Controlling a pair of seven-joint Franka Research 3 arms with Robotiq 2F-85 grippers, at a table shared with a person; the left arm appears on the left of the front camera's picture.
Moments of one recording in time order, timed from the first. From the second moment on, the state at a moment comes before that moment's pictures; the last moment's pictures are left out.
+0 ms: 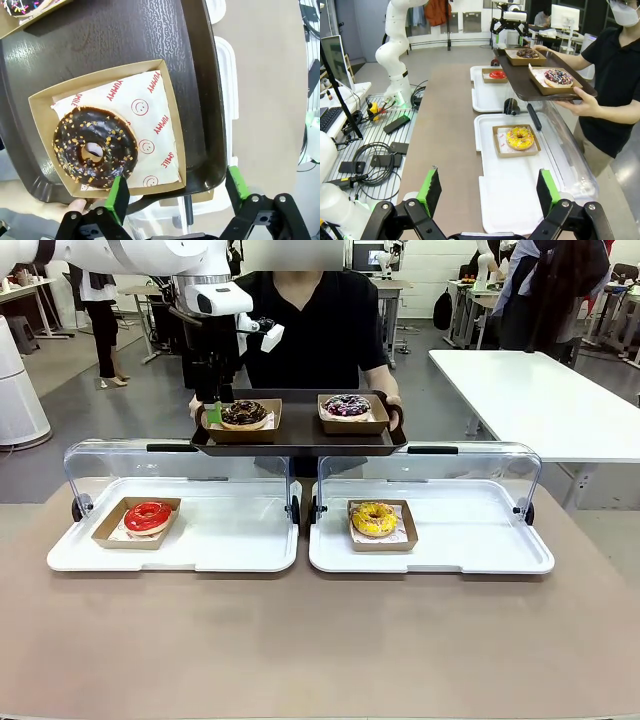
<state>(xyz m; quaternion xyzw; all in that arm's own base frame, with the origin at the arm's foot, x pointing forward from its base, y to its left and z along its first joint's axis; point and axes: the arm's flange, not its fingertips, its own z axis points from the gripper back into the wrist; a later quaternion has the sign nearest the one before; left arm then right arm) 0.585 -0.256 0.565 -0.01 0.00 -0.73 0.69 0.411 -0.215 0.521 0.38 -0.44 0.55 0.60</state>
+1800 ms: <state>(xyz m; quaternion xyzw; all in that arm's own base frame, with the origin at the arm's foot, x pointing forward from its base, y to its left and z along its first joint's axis) 0.430 -0.063 0.565 -0.02 -0.07 -0.71 0.70 0.411 -0.215 0.521 0.38 -0.44 0.55 0.60</state>
